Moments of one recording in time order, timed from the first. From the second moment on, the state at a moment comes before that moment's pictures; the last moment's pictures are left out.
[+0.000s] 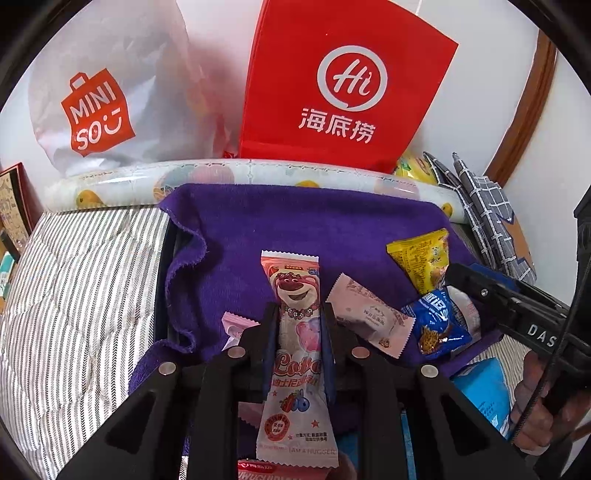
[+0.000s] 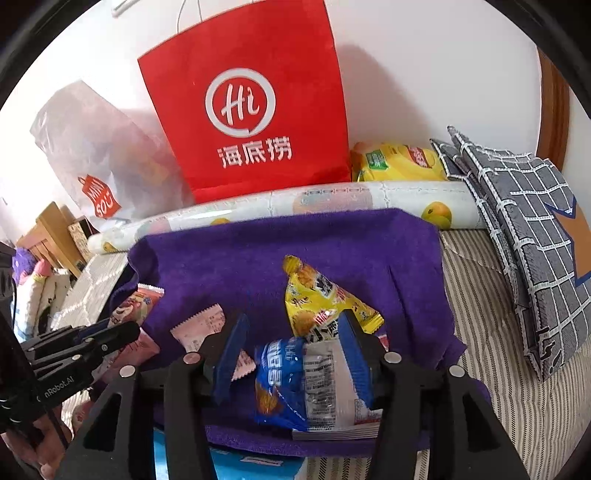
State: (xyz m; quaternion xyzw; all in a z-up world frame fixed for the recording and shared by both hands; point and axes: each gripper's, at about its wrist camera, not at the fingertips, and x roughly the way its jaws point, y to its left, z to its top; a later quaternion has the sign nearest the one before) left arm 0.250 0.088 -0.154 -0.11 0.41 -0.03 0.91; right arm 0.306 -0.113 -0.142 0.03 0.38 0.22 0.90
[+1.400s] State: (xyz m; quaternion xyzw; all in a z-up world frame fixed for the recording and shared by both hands) left arm 0.113 0.102 -0.115 -0.09 0.39 -0.03 0.92; right arm 0.115 -0.129 -0.146 0.01 0.39 0.25 0.88
